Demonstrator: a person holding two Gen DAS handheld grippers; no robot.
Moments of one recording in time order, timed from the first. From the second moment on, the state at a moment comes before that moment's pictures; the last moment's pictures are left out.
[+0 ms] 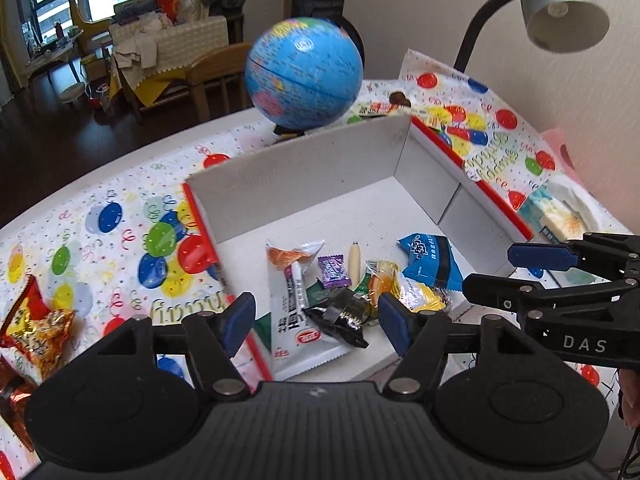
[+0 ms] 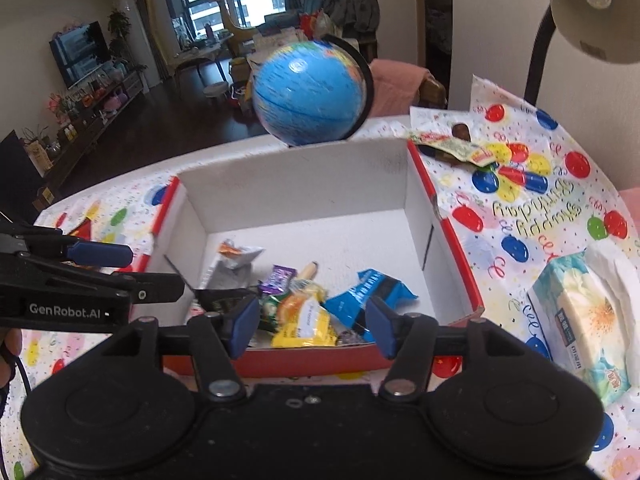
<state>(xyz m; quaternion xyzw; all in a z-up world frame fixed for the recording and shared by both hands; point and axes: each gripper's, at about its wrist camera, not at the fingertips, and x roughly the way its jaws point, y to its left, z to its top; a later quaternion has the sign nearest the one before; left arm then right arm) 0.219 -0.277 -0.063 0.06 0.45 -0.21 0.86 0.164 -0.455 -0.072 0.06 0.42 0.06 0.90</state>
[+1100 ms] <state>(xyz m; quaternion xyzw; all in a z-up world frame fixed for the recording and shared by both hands) 0.143 -0.038 -0.022 -0.01 0.40 -0.15 0.90 0.122 -0.251 -0.019 0.06 0.36 0.16 0.92</state>
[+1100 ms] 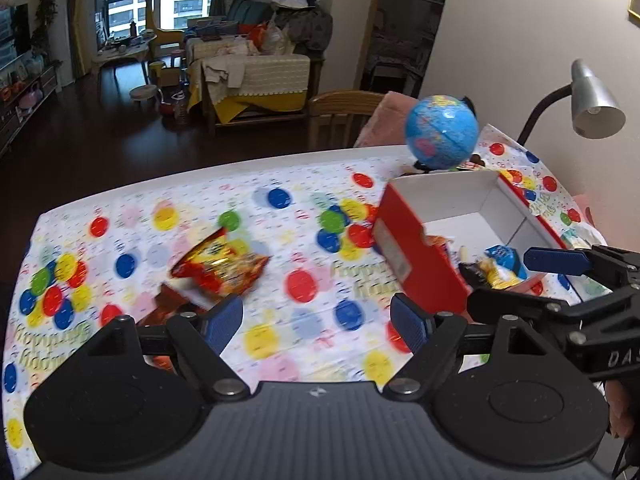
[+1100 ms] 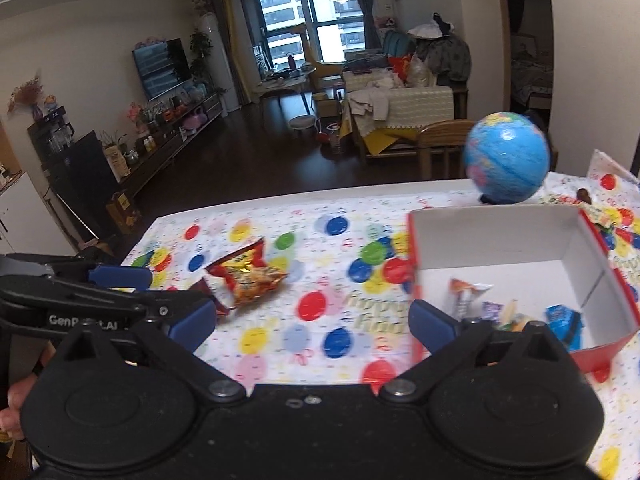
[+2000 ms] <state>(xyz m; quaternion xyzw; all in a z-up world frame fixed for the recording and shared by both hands) 0.193 0.063 -0.107 0.03 0.48 -0.11 0.87 0.211 -0.122 -0.083 -0.02 0.42 0.23 0.88</state>
